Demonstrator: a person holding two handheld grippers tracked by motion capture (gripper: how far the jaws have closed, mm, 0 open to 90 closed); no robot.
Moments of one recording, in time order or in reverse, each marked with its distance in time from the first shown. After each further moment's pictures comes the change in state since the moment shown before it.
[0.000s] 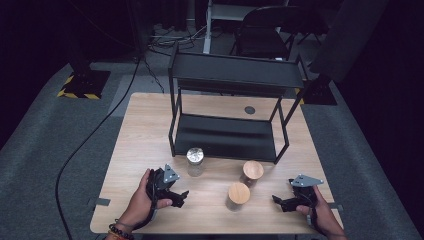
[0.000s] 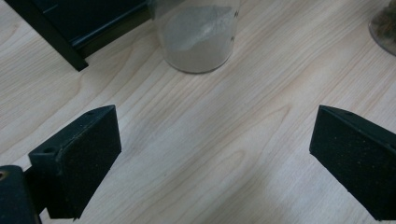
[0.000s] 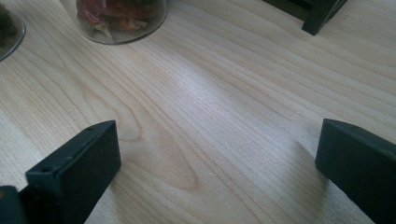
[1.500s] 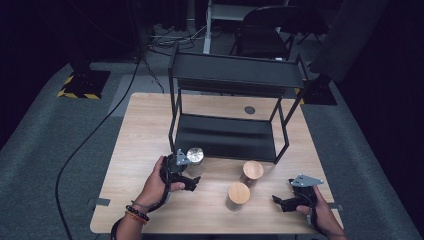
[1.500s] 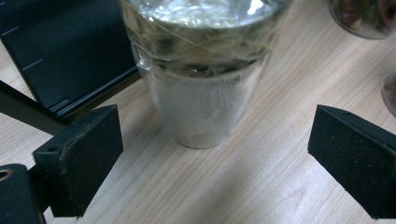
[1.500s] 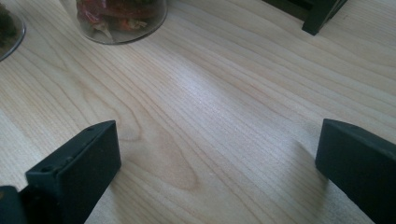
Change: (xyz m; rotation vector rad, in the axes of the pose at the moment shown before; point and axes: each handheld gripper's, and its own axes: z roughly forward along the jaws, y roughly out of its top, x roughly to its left) left arm 0.011 0.042 0.032 -0.023 -0.039 -0.041; right arm 0.000 0.000 0.000 0.000 0.000 0.000
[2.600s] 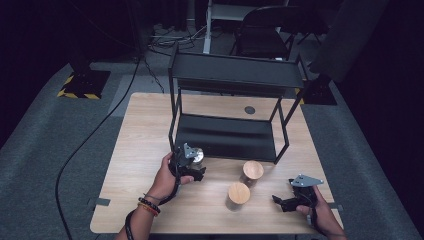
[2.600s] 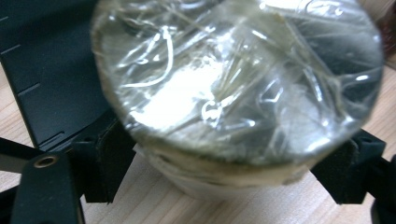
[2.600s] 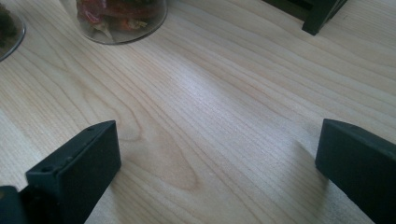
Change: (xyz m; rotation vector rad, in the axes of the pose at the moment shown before) left arm -0.002 0.018 0.028 -0.005 0.071 -0.022; right arm 0.000 0.000 0.000 0.000 0.000 0.000
